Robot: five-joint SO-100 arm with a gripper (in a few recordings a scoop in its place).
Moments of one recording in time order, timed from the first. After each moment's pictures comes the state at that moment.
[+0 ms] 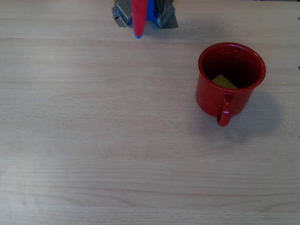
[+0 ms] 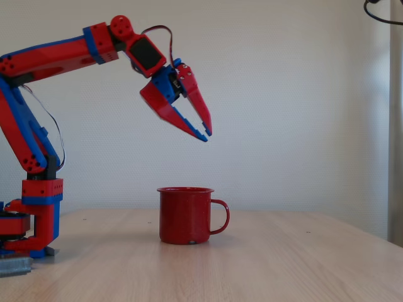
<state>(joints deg) 0.4 123.4 102.4 62.3 -2.5</state>
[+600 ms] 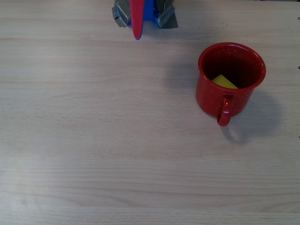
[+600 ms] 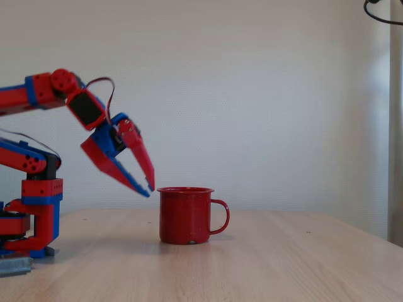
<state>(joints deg) 1.1 166.7 151.4 59.2 1.1</state>
